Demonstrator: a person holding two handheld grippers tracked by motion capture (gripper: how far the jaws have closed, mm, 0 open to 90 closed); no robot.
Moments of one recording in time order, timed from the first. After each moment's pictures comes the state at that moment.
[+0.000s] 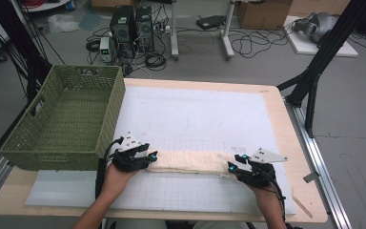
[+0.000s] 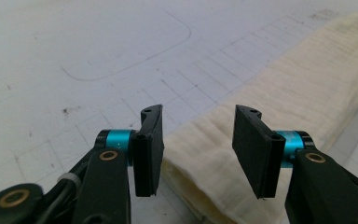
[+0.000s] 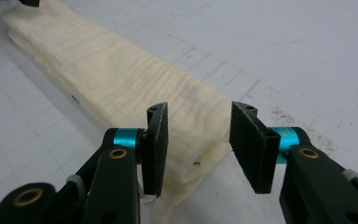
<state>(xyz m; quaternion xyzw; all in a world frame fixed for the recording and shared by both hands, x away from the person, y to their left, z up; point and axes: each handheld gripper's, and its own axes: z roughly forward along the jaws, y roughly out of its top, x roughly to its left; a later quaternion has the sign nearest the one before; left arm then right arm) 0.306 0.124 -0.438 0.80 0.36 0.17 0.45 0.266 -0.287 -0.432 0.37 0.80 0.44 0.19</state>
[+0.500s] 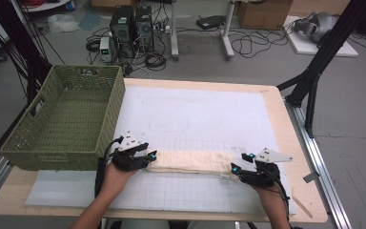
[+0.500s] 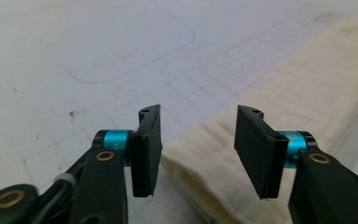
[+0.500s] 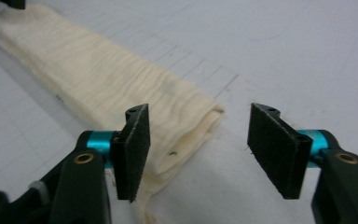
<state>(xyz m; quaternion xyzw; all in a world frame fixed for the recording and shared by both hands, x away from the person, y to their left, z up) 0.308 0.131 -0.433 0.78 0.36 0.17 0.49 0.265 -0.305 -0.429 0.39 0.78 0.45 0.20</state>
